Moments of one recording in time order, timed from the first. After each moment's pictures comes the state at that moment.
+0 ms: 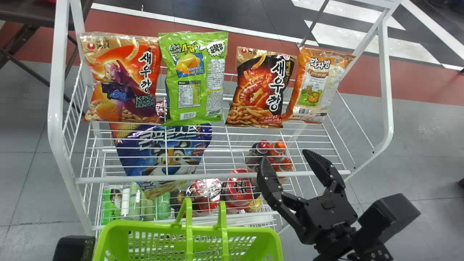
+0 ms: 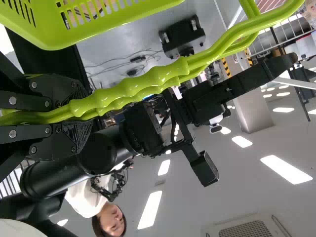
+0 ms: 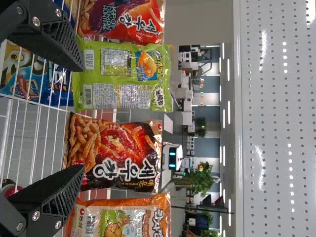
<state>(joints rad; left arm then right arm) 0.62 0.04 -0.17 -2.41 0.37 1.41 -1.15 0.93 -0.21 -0.12 -2.41 -0.21 0.01 0.06</state>
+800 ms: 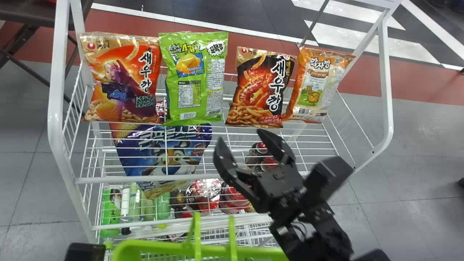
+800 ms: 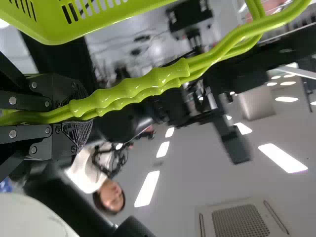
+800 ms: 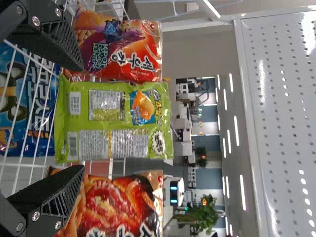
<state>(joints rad) 0.59 0.04 -0.19 -2.38 0.42 1.52 -1.16 0.60 -0.22 0.06 -2.29 -0.18 0.20 0.13</state>
